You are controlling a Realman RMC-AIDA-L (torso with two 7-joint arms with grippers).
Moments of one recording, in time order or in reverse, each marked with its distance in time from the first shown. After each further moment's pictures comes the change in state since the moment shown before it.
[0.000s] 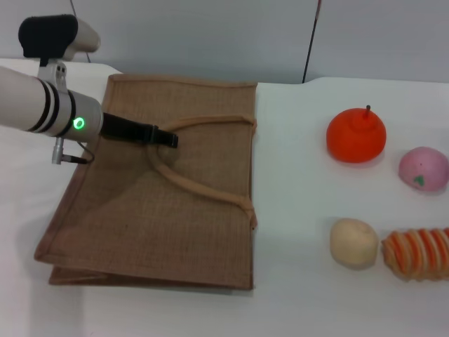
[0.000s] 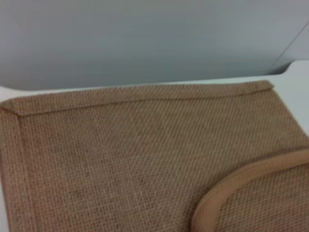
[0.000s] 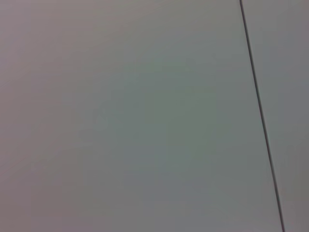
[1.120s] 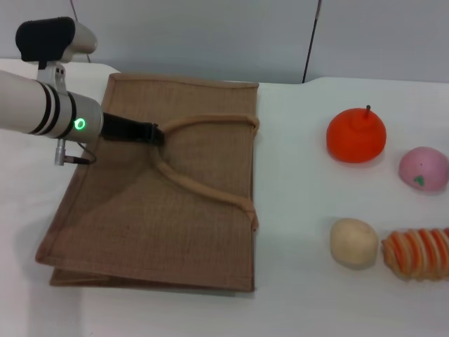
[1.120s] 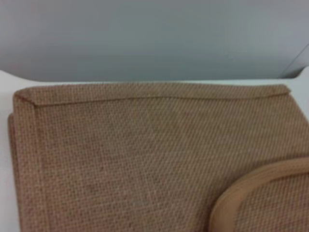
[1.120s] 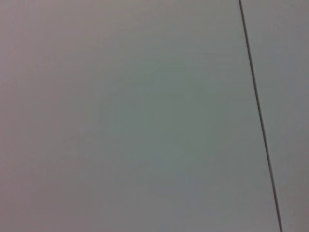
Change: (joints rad) left arm -0.001 -0.001 -0.014 -0.028 -0.025 0.036 -0.004; right arm -0.002 0.001 0.003 -0.002 0.001 0.002 -0.006
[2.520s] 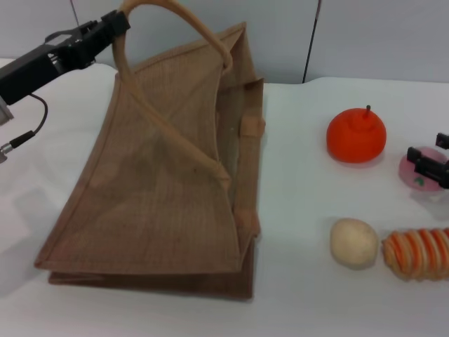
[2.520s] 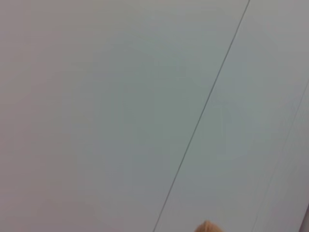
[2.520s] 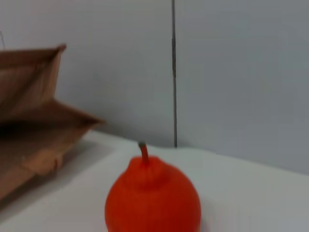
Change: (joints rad) left arm 0.375 -0.048 -0.177 0.209 -0.942 -0.584 0.759; right arm -0.095 -0.016 -0.197 -0.549 -1.117 -0.052 0.867
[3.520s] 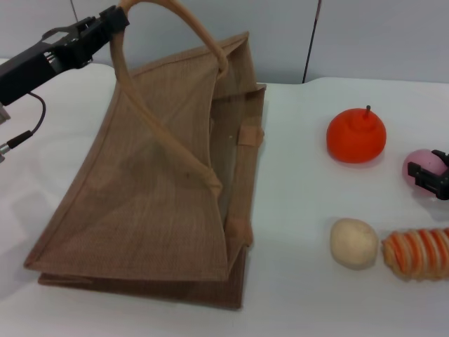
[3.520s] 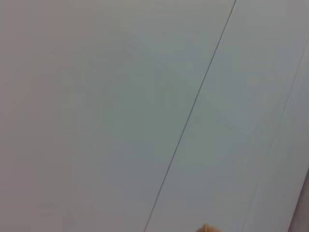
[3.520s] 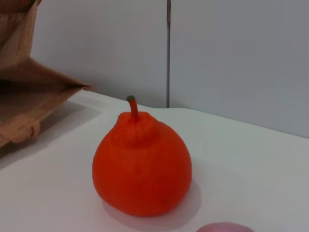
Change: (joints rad) left arm 0.000 0.001 -0.019 -0.007 -0.005 -0.050 0.021; right arm 0.025 0.002 -0.009 -0.004 -0.123 -0.092 0.073
